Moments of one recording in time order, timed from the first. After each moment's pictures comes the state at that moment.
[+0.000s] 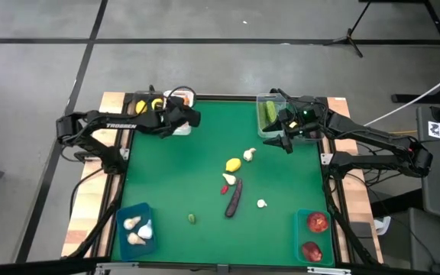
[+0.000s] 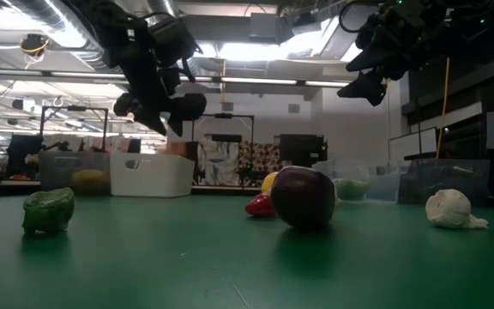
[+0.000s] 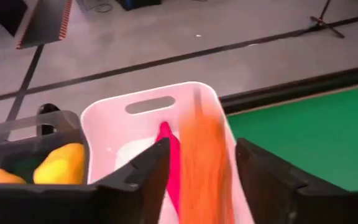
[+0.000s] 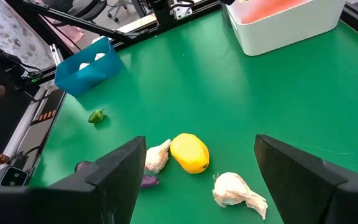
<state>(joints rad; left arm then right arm) 0.38 1.45 0.82 -0.22 -0.84 -0.63 -0.53 0.99 0.69 -0.22 -0.59 0.07</state>
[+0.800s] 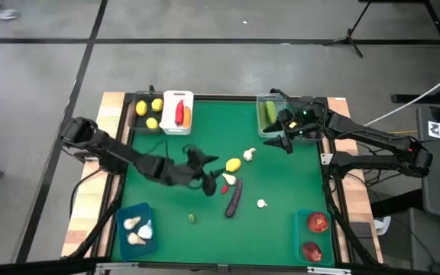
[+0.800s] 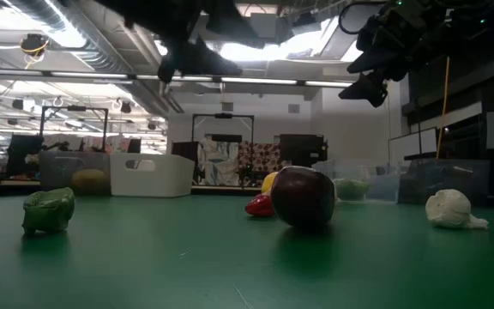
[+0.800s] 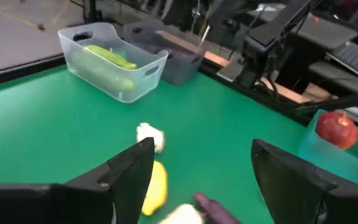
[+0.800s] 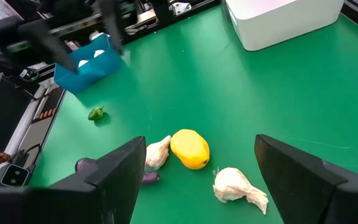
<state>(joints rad) -0.30 1.55 0.86 0.29 -0.71 -0.55 -0.53 0.99 0.69 -0.24 -0.59 0.07</state>
